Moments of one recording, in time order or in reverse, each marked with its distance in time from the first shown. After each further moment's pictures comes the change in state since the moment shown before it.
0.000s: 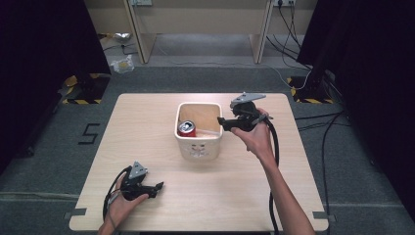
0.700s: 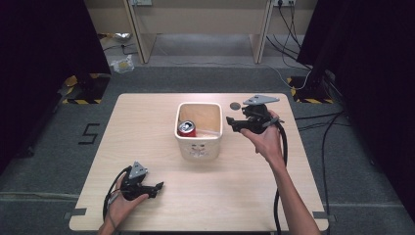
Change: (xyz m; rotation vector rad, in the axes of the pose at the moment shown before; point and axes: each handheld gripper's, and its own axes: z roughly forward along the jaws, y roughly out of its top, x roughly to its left) left arm 0.000 0.000 0.000 -0.001 0.000 -0.001; right arm -0.016 -0.014 -0.017 -0.046 -0.027 0.040
